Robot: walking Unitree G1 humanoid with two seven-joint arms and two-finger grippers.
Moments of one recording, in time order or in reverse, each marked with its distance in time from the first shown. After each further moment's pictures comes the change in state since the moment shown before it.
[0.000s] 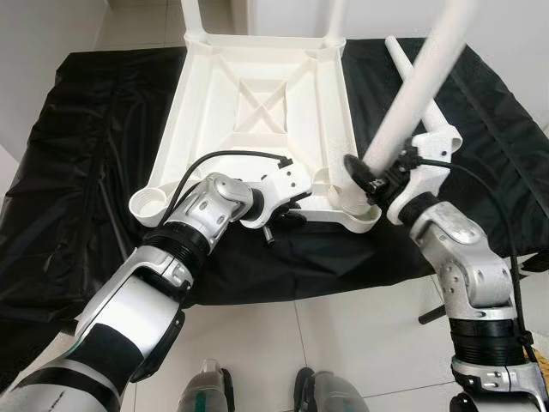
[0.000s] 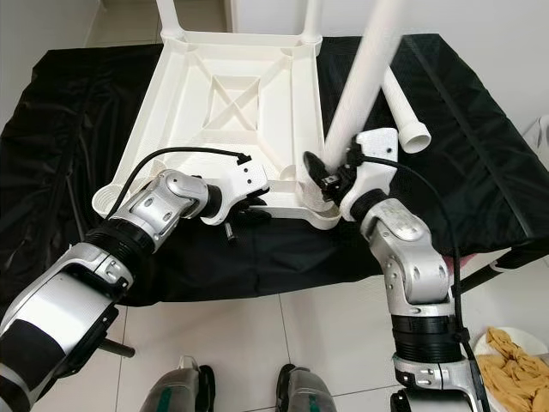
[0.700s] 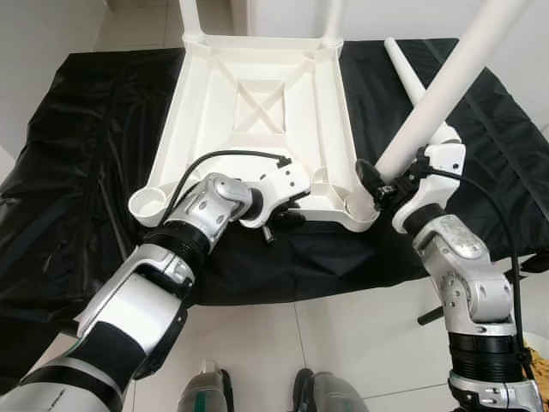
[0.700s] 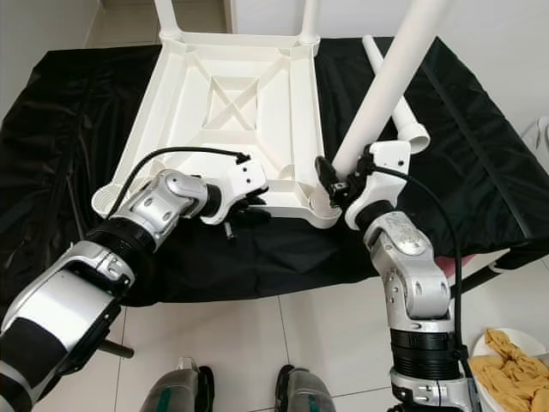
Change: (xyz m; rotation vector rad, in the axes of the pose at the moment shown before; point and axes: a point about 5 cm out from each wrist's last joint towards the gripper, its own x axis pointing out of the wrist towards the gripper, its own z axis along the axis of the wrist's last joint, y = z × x) left arm 0.001 0.002 -0.002 0.000 0.006 0.006; right arm -0.009 0.002 -0.013 0.010 0.018 -0.058
